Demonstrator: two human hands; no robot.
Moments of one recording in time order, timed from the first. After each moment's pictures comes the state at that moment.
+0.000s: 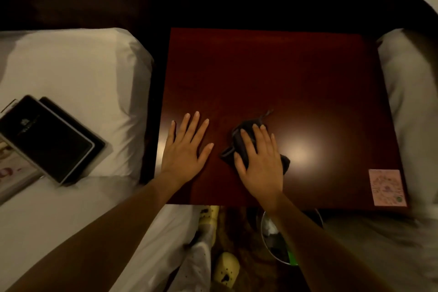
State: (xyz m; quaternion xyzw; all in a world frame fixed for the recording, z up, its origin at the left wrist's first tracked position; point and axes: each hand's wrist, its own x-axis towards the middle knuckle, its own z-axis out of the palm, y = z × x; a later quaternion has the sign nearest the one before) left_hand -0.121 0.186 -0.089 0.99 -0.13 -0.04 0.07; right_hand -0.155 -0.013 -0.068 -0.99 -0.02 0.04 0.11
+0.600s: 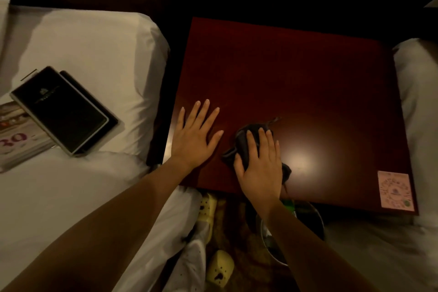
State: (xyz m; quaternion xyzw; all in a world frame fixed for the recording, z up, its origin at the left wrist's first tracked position) left_hand -0.130 0.187 -0.087 0.99 -0.10 -0.03 0.08; right_hand -0.188 0.013 -0.070 -1.00 0.00 0.01 0.10
